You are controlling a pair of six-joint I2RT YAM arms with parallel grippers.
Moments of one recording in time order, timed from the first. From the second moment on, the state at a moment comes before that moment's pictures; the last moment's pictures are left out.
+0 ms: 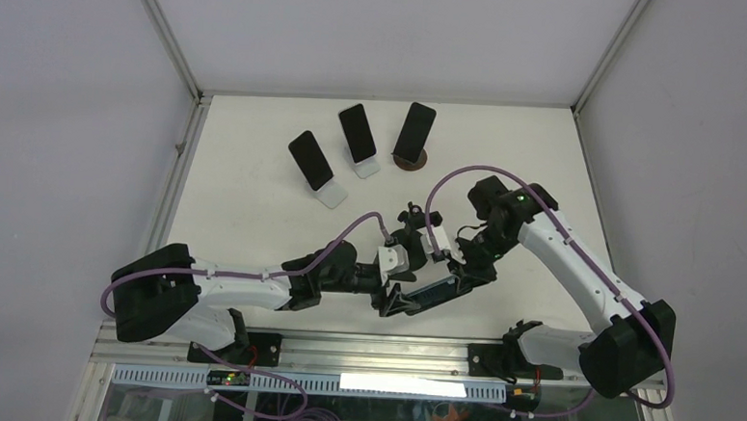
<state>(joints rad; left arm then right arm) -1.15 1.35 0.50 0.64 0.26 -0.09 0.50 1.23 1.09 -1.46 -0.65 -1.27</state>
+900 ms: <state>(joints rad) -1.15 1.34 0.33 0.93 0.19 -0.29 0.29 1.13 1.07 -1.33 -0.99 -1.01</state>
